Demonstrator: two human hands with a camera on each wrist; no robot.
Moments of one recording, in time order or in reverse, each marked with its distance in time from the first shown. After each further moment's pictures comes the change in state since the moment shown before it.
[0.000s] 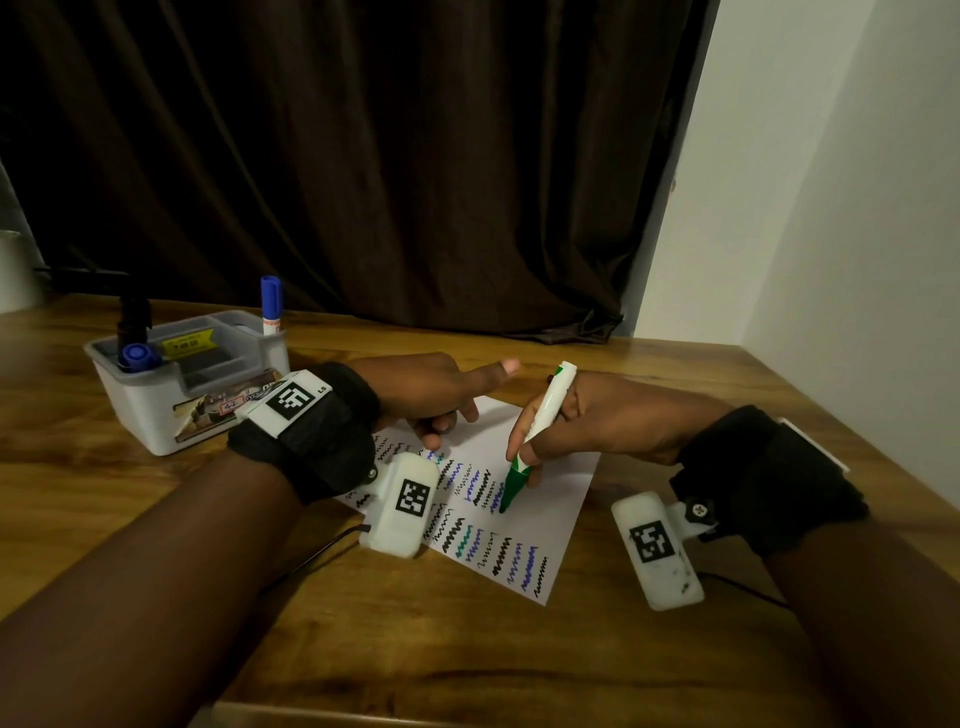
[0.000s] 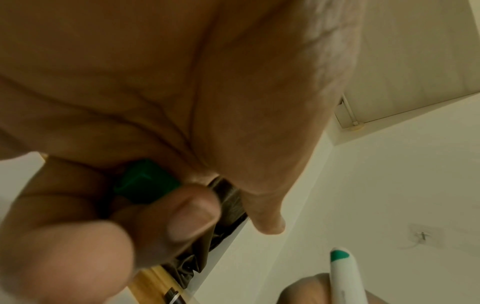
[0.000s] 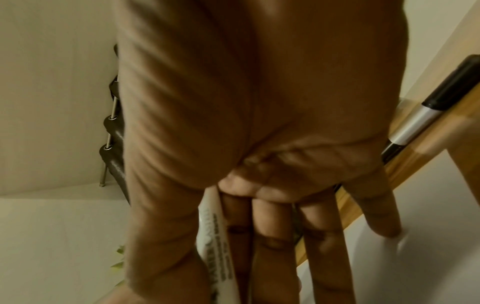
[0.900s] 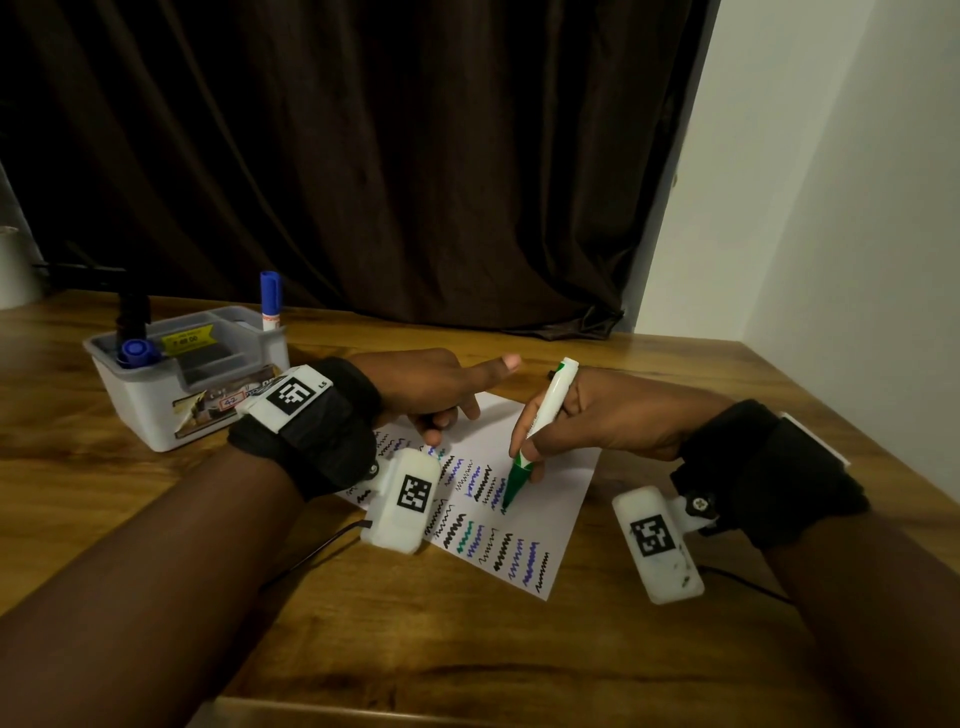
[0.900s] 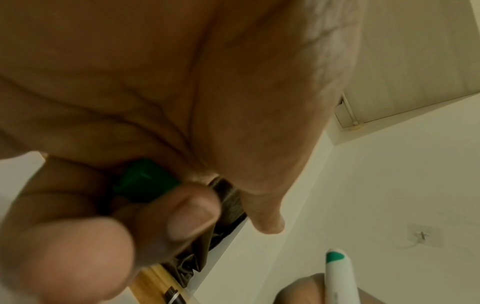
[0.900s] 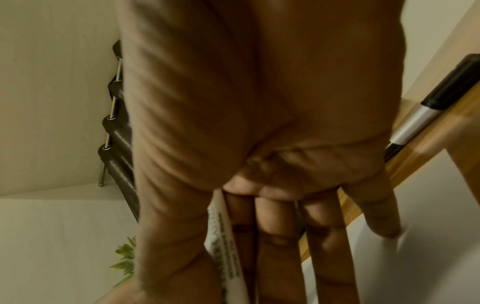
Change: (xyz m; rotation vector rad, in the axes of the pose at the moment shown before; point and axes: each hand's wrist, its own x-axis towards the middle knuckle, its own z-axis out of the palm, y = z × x) left_hand -0.004 0.003 0.000 0.005 -0.007 0.004; right_hand 0.004 0.007 -0.003 -0.018 -0.008 -0.017
